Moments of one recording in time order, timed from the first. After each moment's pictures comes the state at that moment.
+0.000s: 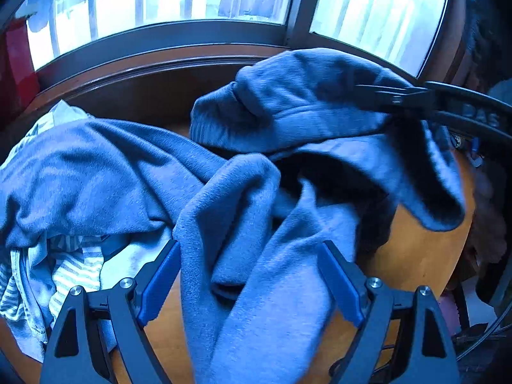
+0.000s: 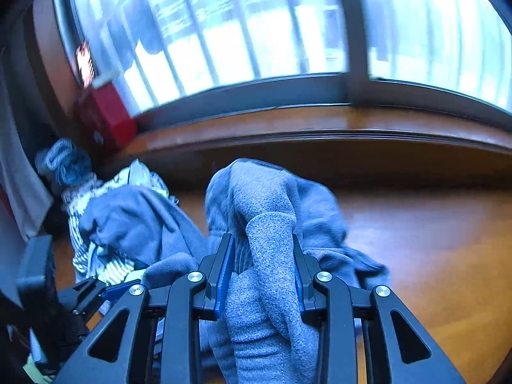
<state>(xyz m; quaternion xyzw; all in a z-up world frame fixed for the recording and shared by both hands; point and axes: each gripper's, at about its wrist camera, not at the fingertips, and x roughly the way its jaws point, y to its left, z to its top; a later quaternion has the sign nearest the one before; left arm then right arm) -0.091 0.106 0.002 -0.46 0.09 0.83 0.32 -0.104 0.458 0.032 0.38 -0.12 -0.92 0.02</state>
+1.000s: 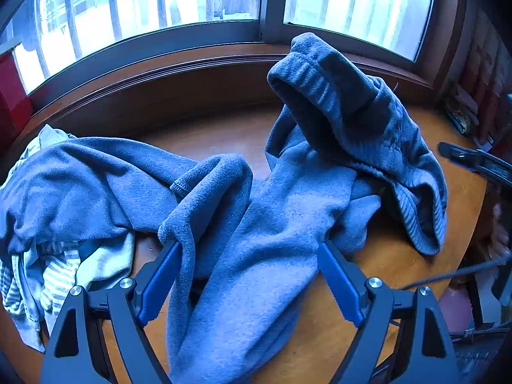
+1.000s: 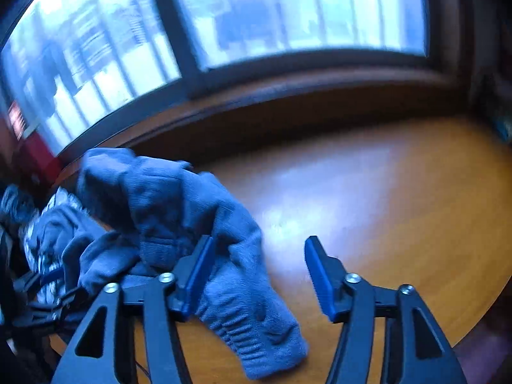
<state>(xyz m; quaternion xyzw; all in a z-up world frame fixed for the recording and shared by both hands) -0.098 0.144 -0.004 -0.45 0.12 0.83 0.29 0.000 0.580 0.010 0.38 -0.13 -0.91 -0.12</state>
